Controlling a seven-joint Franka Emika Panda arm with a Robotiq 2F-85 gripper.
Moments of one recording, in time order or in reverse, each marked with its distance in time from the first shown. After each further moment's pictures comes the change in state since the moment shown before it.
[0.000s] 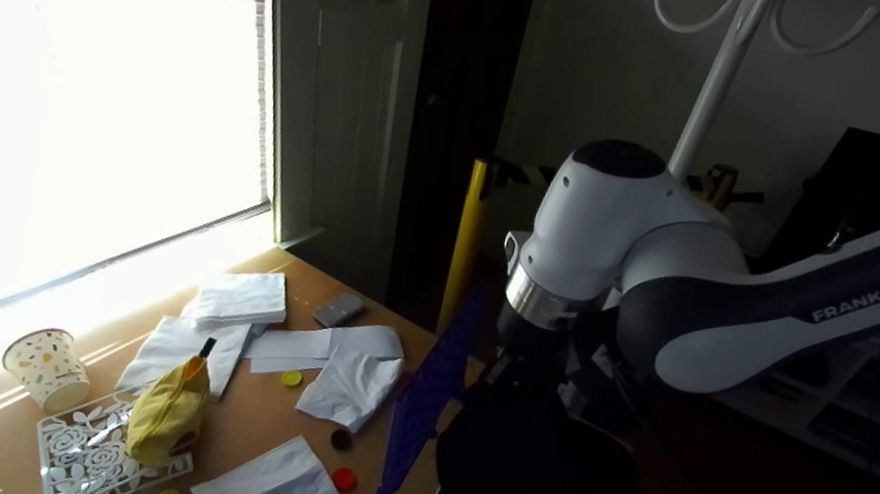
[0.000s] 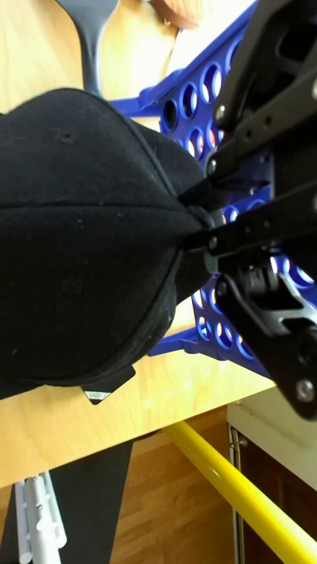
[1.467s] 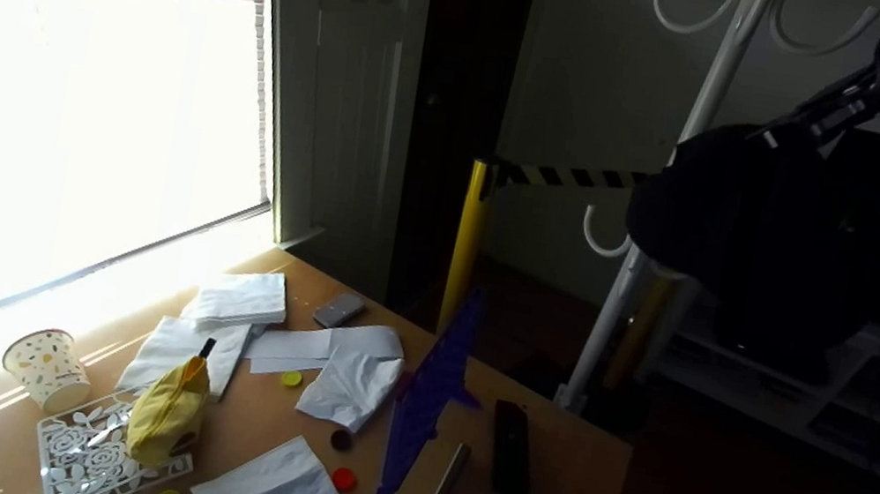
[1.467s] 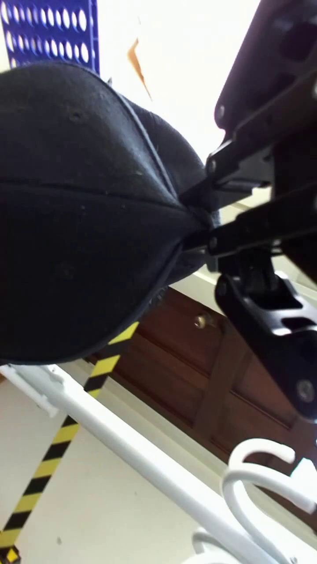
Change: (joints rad) arm -0.286 -0.967 0.158 -0.137 -0.230 -0.323 -0.056
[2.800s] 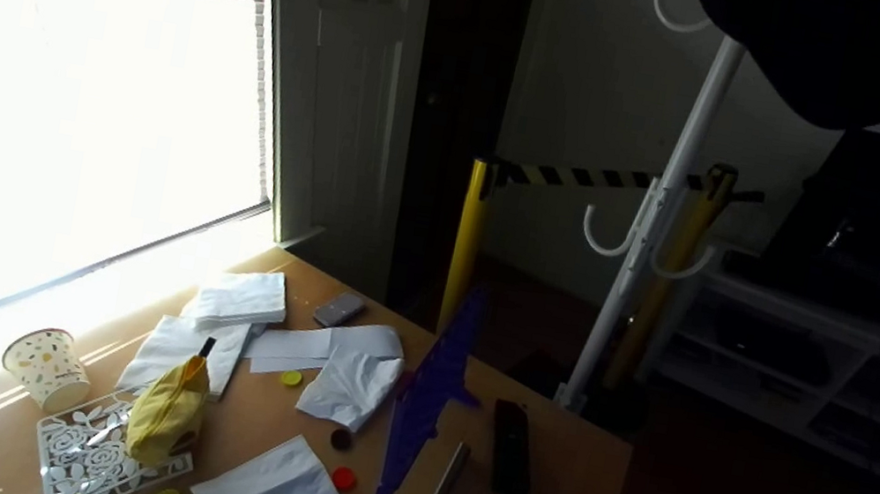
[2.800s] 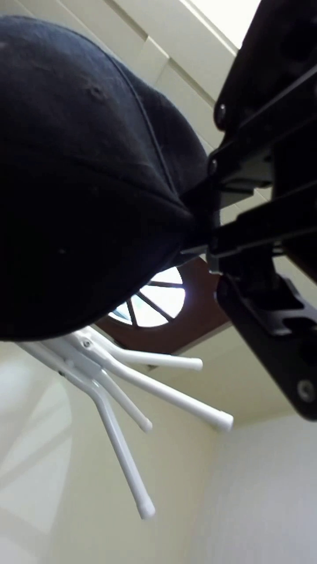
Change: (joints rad) arm -0.328 0.005 0.060 0.209 -0.441 0.295 0.076
